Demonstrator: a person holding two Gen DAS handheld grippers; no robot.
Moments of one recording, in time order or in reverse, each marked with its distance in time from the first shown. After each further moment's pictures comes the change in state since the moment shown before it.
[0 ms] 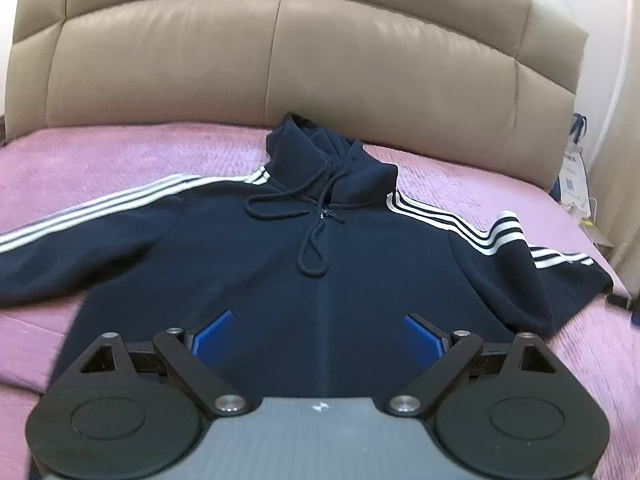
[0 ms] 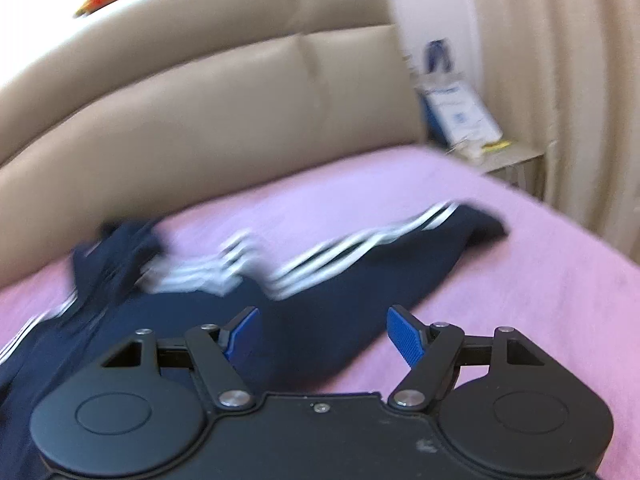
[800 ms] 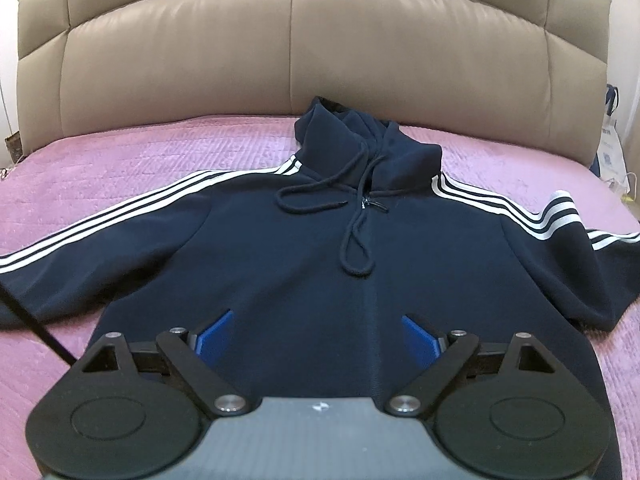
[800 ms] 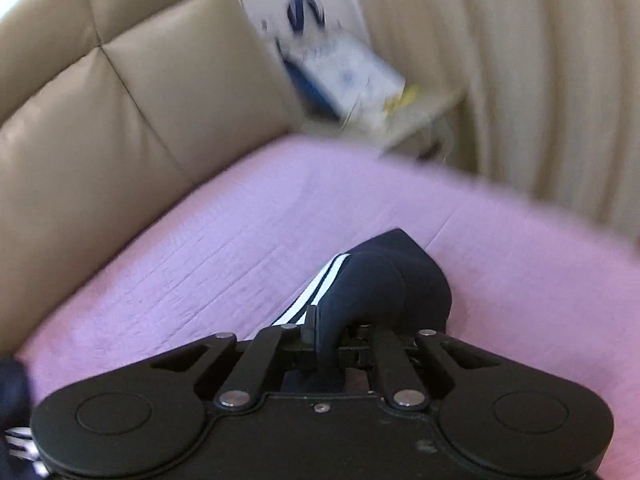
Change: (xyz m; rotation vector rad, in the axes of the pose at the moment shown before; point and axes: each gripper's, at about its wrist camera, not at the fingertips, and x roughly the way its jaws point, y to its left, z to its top) left arm 0.042 0.009 0.009 0.058 0.039 0.124; right arm 0.139 -0.099 0.086 0.194 0.014 -0.289
